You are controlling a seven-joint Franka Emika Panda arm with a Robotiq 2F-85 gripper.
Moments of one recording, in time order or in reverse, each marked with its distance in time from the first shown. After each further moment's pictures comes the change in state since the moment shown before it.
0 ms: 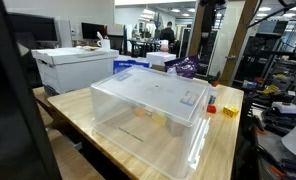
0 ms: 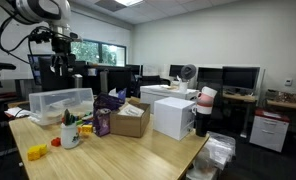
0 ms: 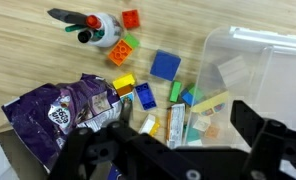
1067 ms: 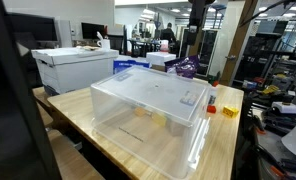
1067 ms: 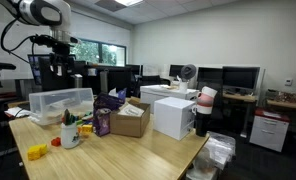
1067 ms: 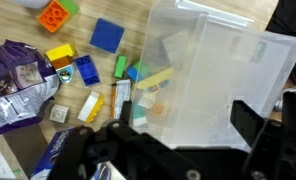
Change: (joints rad) arm 0.085 0.071 -0.012 0.041 0.186 0.117 -0.095
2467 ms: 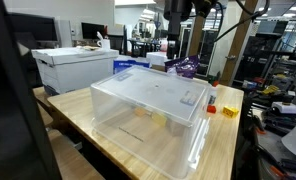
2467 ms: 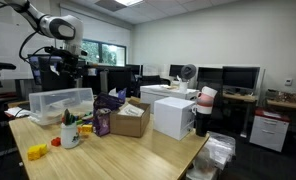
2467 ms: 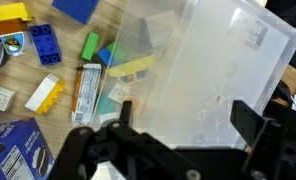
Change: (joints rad) arm 0.011 0.249 0.005 0.151 0.084 0.021 -0.176
